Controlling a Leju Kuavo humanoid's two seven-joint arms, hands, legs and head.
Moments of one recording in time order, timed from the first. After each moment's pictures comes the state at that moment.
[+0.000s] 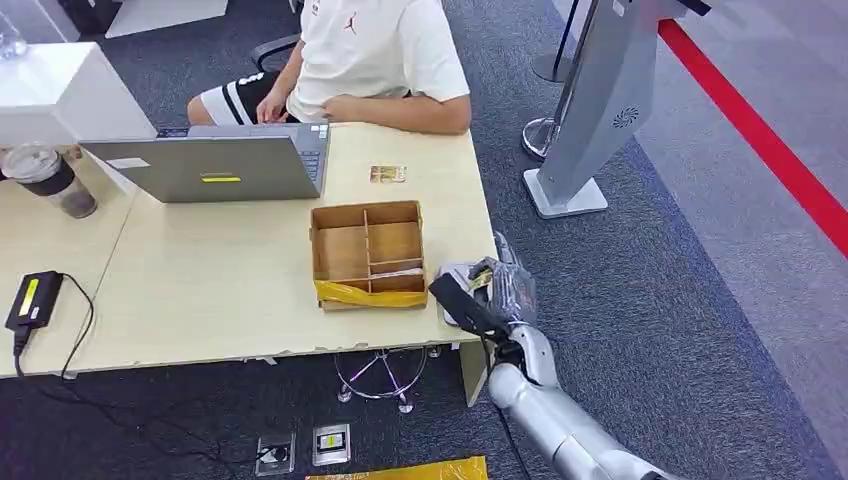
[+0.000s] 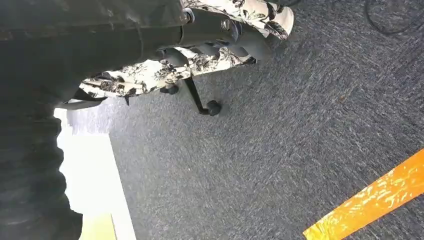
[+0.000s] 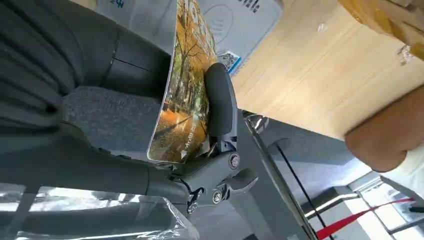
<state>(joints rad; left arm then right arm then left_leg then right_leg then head) -0.14 0.29 -0.95 -0.26 0.21 0.09 0.24 -0.53 0.04 0.68 -0.62 0.58 -0.67 0.03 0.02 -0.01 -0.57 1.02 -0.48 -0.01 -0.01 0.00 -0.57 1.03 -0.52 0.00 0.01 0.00</state>
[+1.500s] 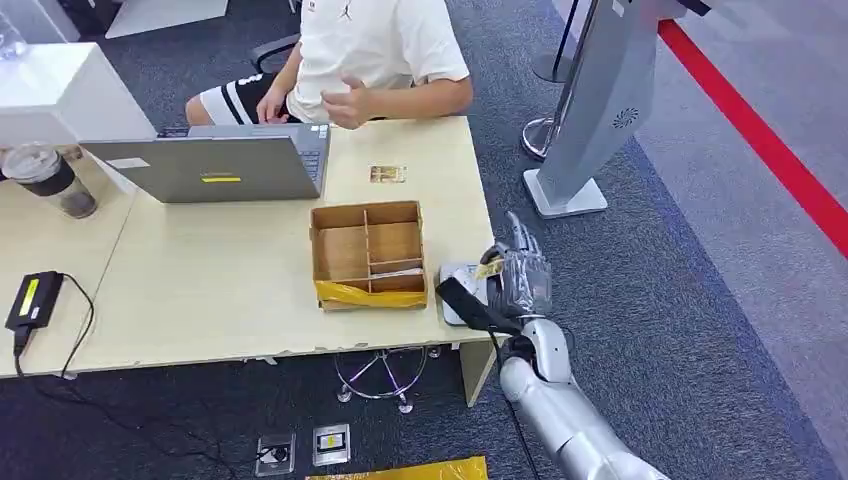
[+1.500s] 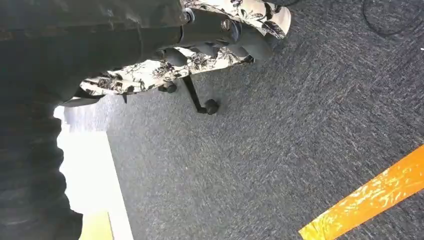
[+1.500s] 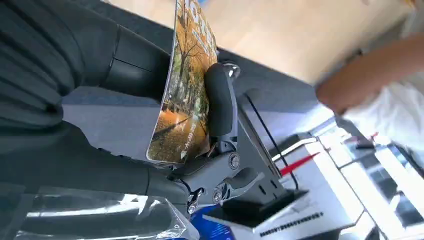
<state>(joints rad) -0.13 0.28 -0.93 -0.26 0.20 0.10 0.24 -0.50 0.07 0.42 -0.69 0.85 -0.70 -0.14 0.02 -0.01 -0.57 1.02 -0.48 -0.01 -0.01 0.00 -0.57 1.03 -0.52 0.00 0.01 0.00</state>
